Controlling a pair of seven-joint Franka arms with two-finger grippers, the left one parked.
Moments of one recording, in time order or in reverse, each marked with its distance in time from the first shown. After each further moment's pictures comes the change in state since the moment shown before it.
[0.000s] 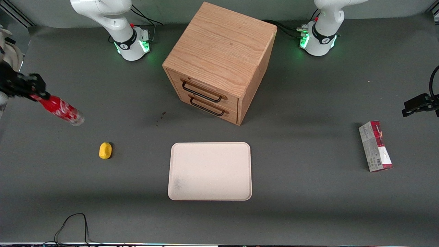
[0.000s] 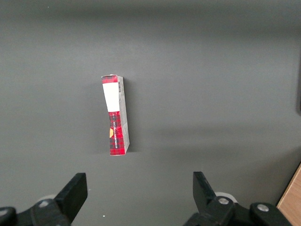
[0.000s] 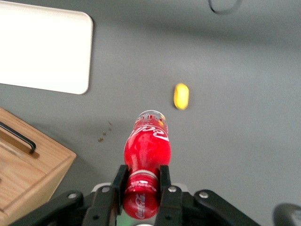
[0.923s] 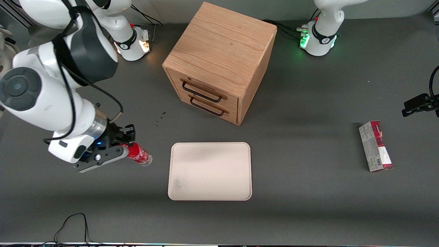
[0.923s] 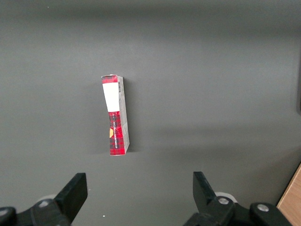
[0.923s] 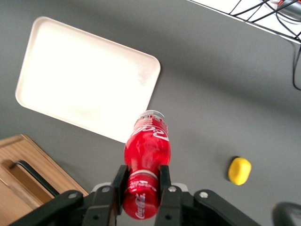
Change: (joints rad) arm 0.243 0.429 0.103 0.362 -0.085 0.118 0.144
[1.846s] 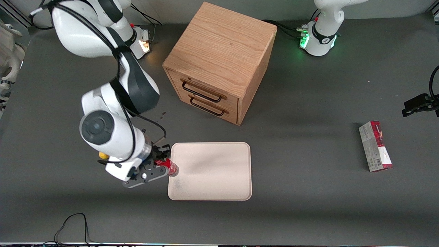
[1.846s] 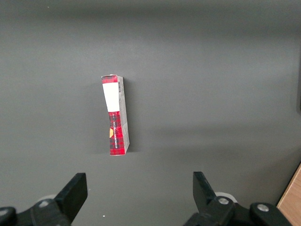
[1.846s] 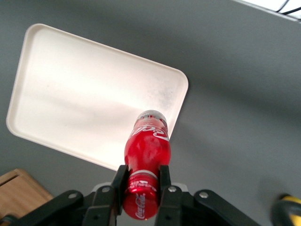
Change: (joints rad) arm 0.050 0.216 0.002 0.002 0.000 0.205 0.054
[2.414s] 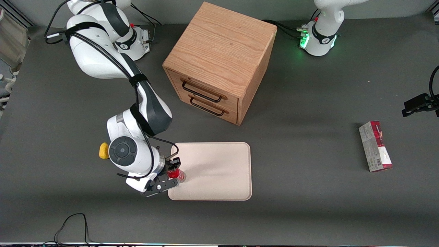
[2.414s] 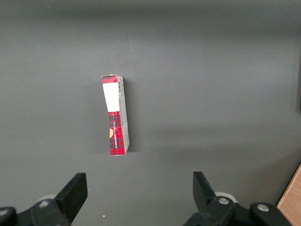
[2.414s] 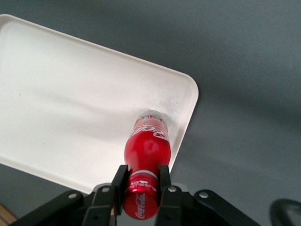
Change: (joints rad) arm 0.000 0.114 -0.002 0.001 -0.003 0.111 -0.002
